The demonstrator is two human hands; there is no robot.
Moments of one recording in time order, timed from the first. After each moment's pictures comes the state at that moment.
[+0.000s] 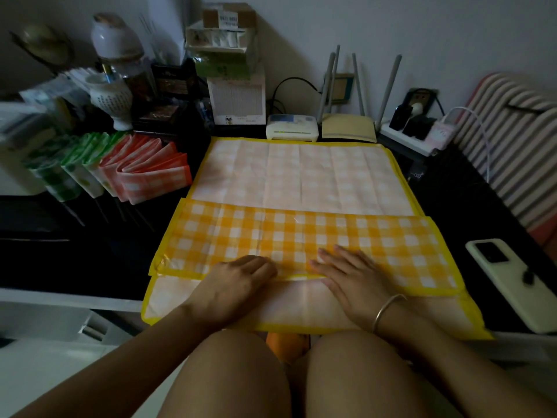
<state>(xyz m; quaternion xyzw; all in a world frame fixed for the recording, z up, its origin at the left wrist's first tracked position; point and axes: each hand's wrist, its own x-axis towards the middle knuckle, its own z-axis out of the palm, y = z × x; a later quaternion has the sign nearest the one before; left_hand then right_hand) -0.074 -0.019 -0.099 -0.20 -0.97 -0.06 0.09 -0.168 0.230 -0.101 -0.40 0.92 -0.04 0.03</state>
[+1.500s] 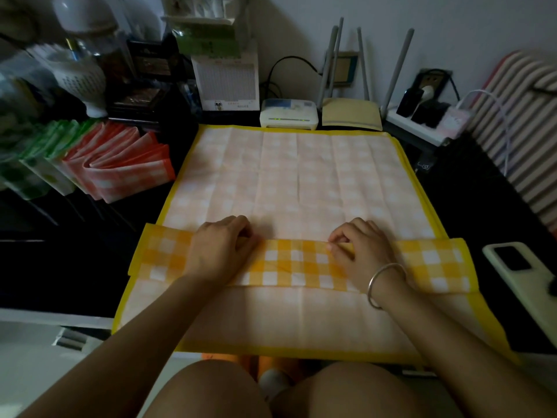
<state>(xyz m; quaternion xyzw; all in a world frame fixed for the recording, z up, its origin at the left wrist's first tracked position) -0.150 -0.041 -0.128 0.04 -0.96 -0.16 0.21 -0.231 0.216 -0.115 -0.28 0.93 -0.24 -0.09</state>
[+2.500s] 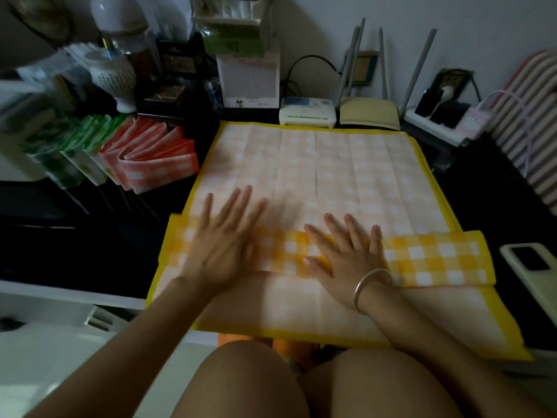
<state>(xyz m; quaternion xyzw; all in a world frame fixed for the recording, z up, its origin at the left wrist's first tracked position) -0.112 -0.057 -0.106 0.00 -0.99 0.01 0.14 -0.193 0.176 -0.118 -0.29 0.96 0.02 0.06</state>
